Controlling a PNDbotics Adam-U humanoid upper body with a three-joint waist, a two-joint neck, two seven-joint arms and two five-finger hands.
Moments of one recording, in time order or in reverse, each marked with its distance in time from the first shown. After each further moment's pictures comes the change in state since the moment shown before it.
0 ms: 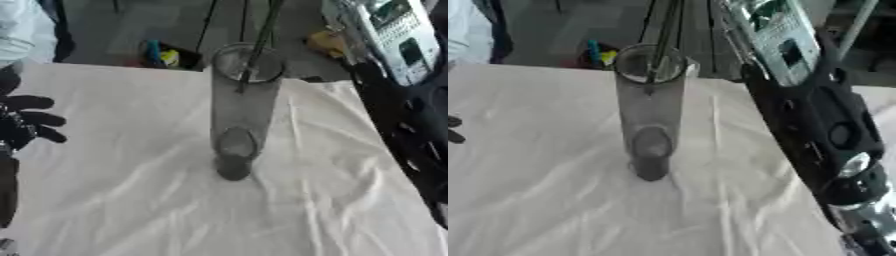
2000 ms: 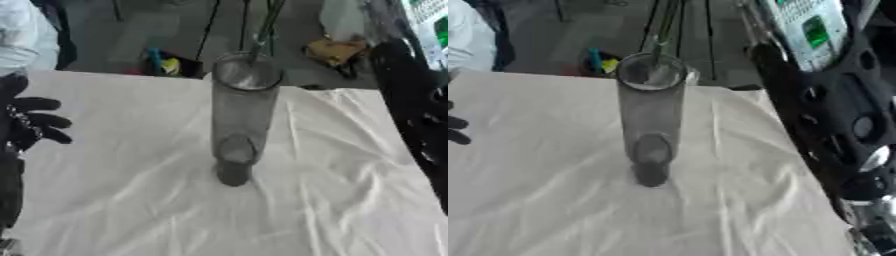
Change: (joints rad) left arm 0.007 0.017 0.000 0.000 0.002 0.000 -0.001; right arm -0.044 -0.009 -0.012 -0.074 -0.074 0.033 -0.089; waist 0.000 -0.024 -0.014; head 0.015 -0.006
